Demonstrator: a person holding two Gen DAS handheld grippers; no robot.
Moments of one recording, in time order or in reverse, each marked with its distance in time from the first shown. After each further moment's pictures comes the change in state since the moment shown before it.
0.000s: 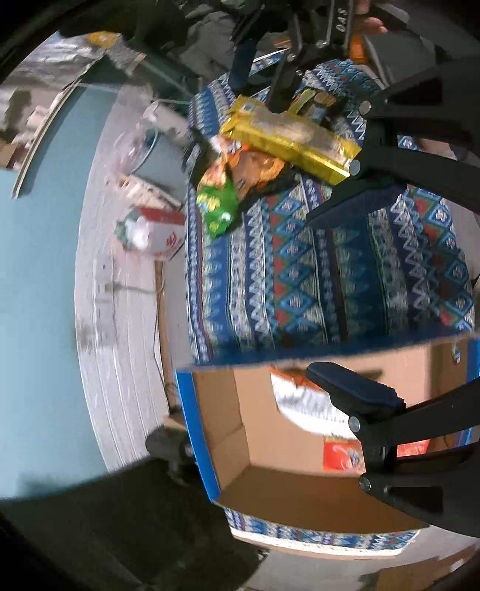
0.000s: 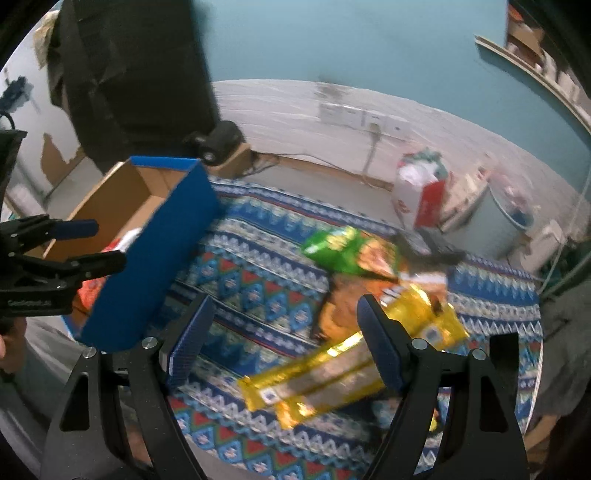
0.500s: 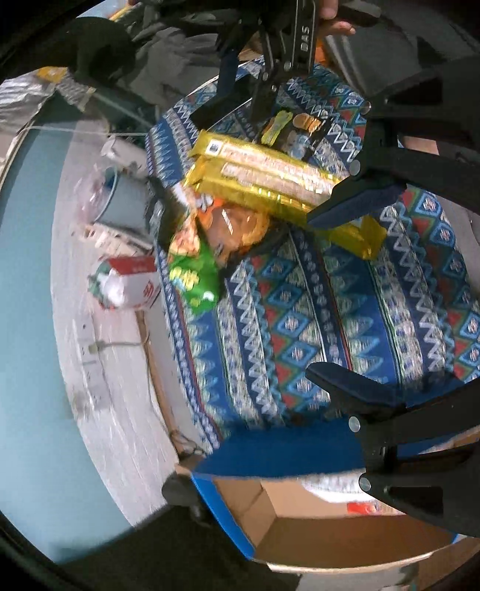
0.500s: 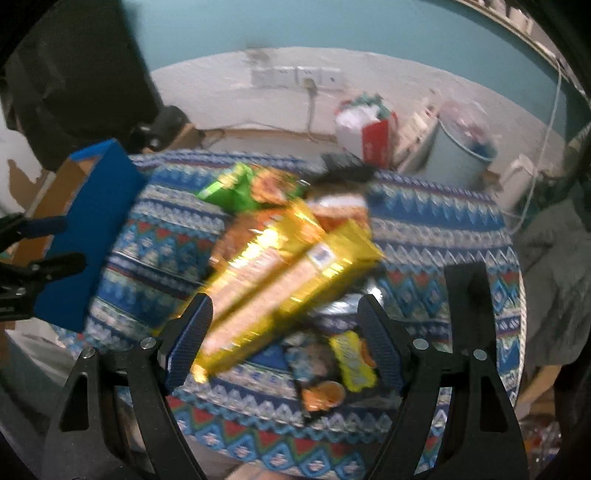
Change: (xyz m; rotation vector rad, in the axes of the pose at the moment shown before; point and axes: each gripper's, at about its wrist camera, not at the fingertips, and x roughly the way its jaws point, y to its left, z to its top) left arm 0.039 -0.085 0.006 0.152 0.082 -0.072; right arm 0.006 -0.100 -0.053 0.152 0.110 -0.090
